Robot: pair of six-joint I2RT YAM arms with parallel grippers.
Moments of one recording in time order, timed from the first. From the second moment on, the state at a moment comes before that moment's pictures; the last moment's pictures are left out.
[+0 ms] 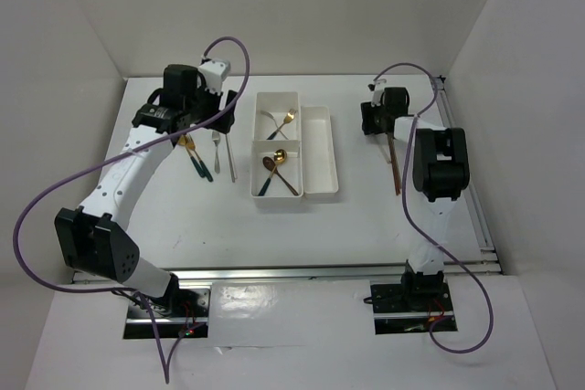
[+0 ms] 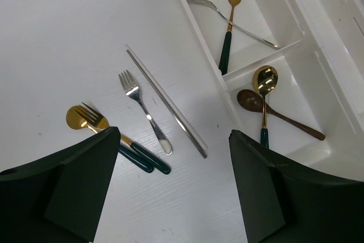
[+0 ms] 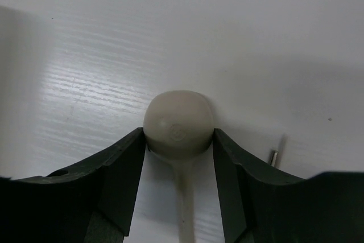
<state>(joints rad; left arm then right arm) -0.23 1.49 1.47 -0.58 0.09 0.13 0.01 2.16 1.44 0.02 -0.17 -0.15</state>
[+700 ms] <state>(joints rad) -0.21 1.49 1.46 -0.56 0.09 0.13 0.02 2.05 1.43 -0.02 -0.18 -0.12</state>
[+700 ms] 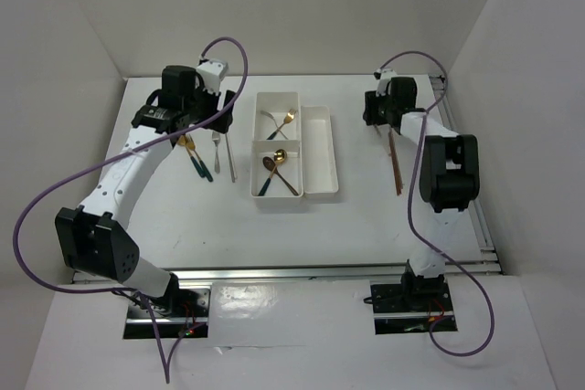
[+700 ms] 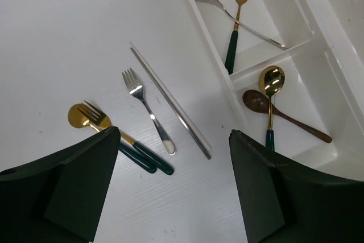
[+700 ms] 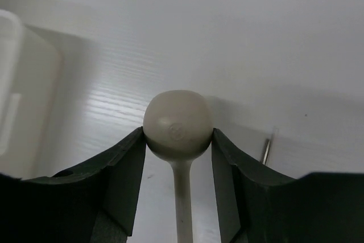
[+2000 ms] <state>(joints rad) 0.16 1.21 1.18 -0.62 0.14 0.02 0.60 1.87 1.30 0.26 -0.30 0.34</state>
